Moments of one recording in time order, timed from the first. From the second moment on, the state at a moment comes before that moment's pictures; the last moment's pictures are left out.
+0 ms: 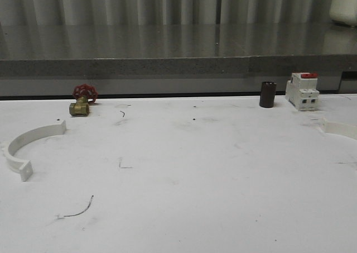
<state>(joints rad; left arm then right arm) -0.05 0.22 -0.51 -0.03 0.31 0.07 0.03 0.18 -0.48 0.08 0.33 0.02</state>
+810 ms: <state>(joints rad) -0.05 0.77 -0.59 -0.04 0.46 0.07 0.03 0.74 -0.59 0.06 0.54 0.02</state>
